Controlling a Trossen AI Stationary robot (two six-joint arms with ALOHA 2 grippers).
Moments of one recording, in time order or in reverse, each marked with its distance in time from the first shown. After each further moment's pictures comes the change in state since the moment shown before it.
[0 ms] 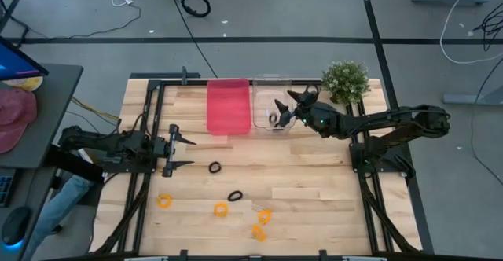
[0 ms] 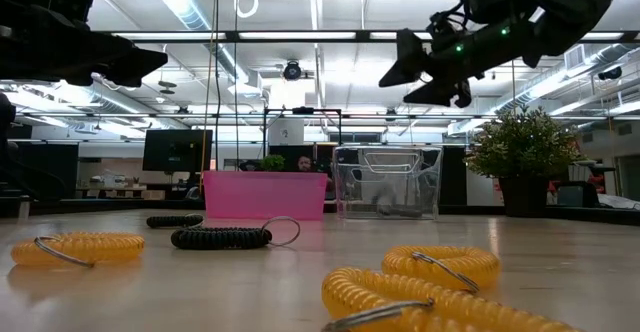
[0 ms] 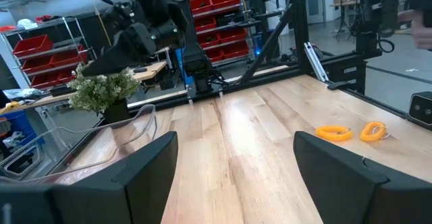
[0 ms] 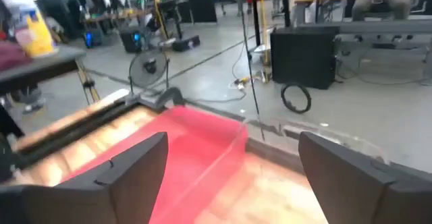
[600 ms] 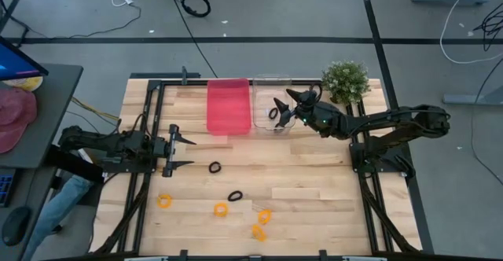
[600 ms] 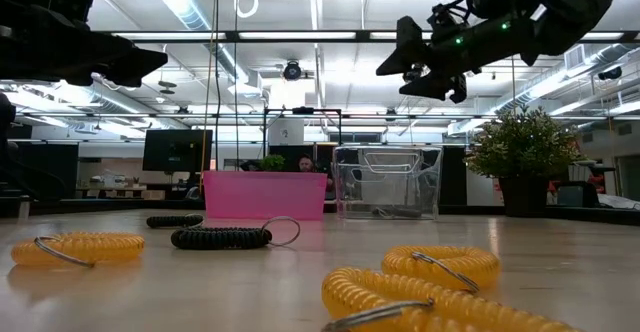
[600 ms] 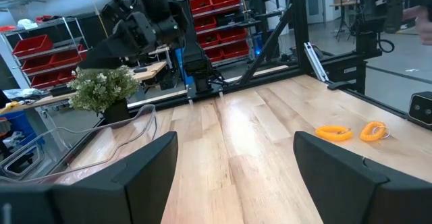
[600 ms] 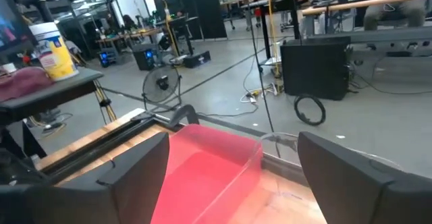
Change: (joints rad) left arm 0.000 0.000 0.000 0.000 0.000 0.000; right arm 0.002 0.000 0.000 0.077 -0.022 -0.001
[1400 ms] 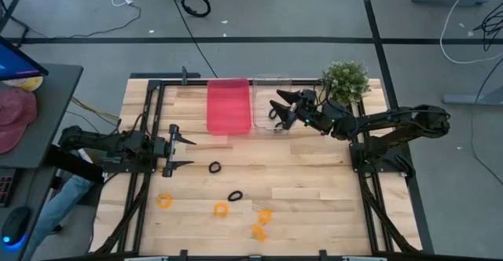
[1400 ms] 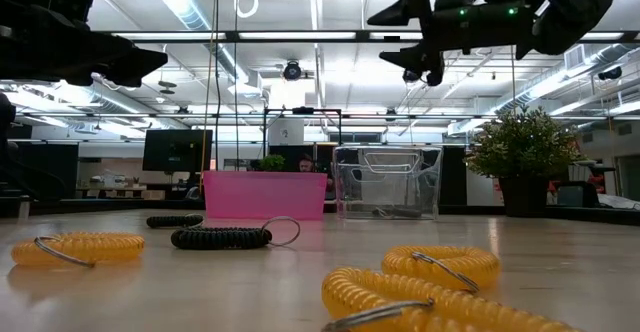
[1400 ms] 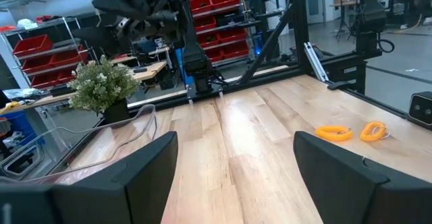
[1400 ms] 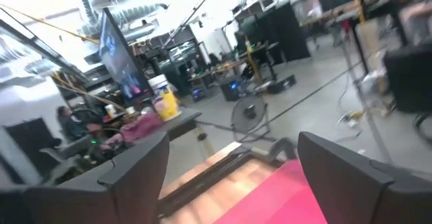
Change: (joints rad) left arm 0.000 0.000 0.000 0.000 0.000 0.000; right arm 0.009 -0.001 0.001 0.244 -0.273 0.111
